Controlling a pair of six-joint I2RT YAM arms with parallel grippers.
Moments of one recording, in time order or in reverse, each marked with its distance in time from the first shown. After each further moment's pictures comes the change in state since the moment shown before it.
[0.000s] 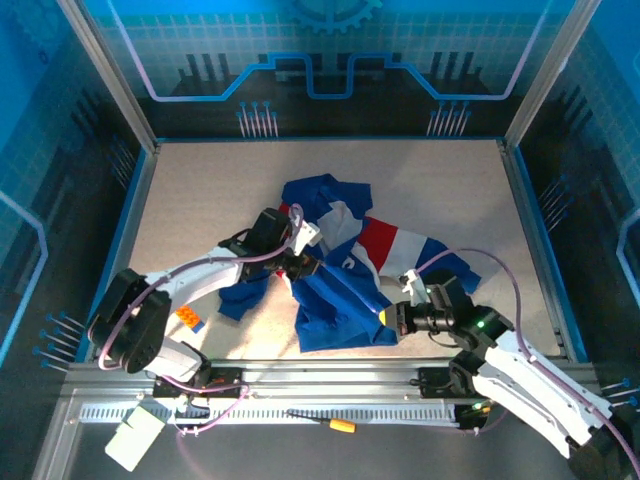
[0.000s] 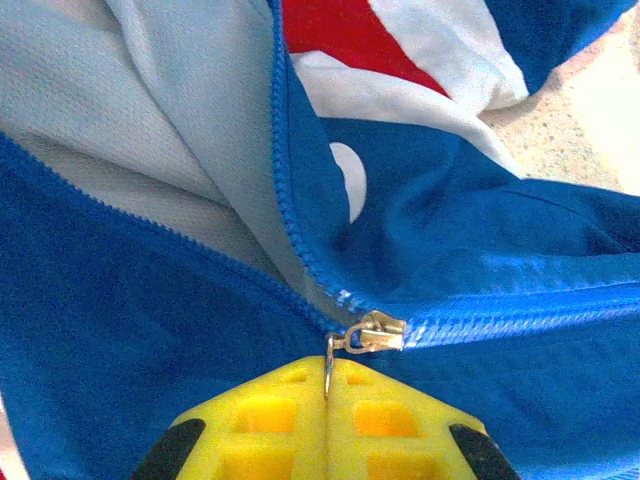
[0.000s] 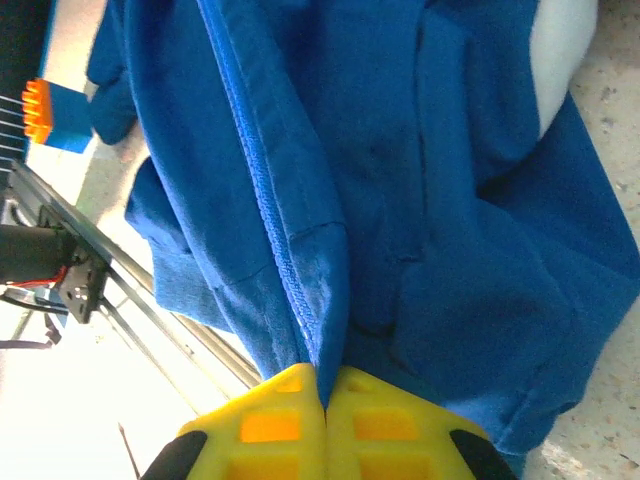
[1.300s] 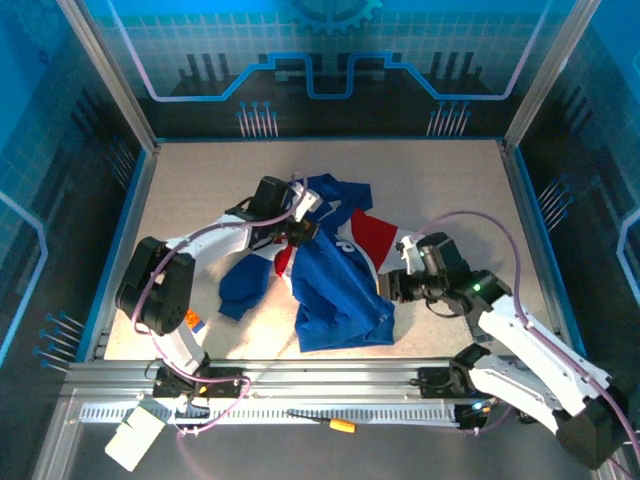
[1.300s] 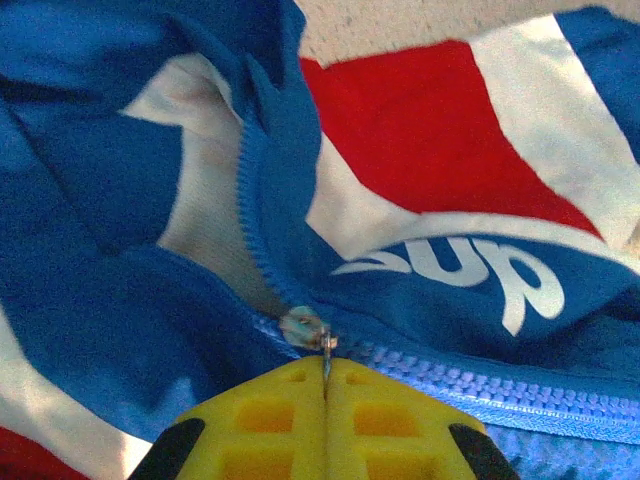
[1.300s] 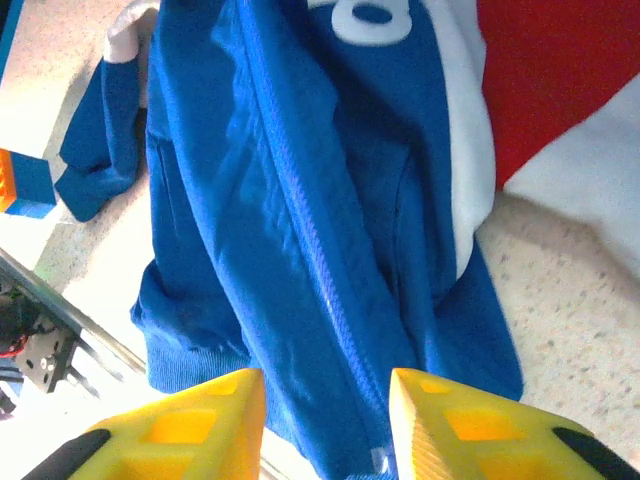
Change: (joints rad) left arm 0.110 0.222 0.239 0.007 -0.009 0.121; right arm -0.061 0.270 0.355 -0.122 0.130 -0.137
